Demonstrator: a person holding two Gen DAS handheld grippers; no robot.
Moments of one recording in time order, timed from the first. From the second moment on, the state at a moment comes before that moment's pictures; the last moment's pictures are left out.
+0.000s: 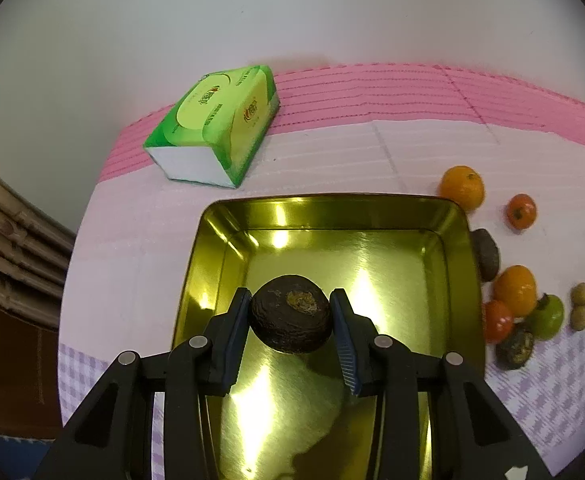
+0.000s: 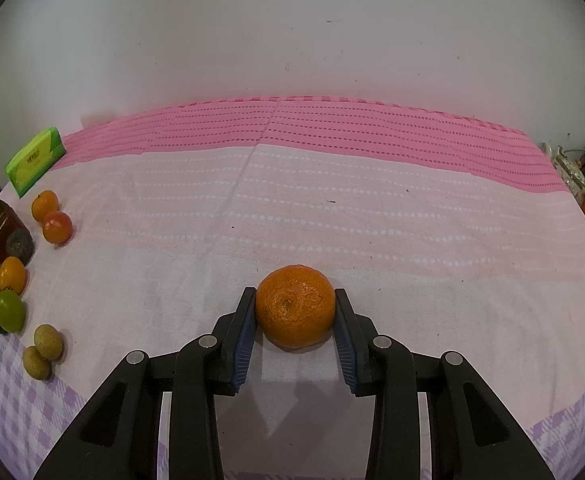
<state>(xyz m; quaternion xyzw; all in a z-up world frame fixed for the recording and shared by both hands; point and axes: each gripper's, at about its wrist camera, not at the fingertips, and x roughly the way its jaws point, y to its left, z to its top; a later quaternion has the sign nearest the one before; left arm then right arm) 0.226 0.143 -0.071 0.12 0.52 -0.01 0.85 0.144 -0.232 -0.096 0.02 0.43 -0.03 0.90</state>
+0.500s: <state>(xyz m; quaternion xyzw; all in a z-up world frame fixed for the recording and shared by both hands) 0.216 0.149 -0.046 0.12 0.49 0.04 0.86 0.143 -0.232 -0.097 0.03 0.43 -0.03 0.90</state>
